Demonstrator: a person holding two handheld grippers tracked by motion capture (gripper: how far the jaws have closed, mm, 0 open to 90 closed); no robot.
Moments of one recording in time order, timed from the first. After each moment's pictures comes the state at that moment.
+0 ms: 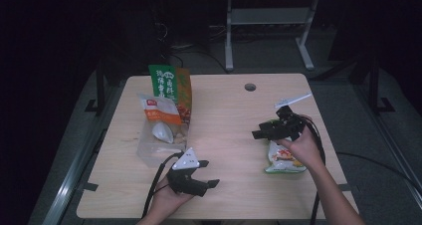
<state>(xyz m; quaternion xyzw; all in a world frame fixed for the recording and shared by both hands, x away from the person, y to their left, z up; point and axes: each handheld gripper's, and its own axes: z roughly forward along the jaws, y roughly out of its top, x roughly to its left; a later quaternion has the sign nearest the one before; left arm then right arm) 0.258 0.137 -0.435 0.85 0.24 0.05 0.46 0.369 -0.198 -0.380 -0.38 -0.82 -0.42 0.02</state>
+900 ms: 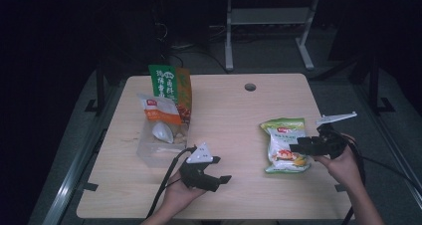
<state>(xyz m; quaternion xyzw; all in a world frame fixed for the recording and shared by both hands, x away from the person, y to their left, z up) 0.270 0.101 -0.426 0.86 0.23 0.04 0.46 0.324 -0.297 -0.406 -0.46 -0.80 -0.39 -0.01</state>
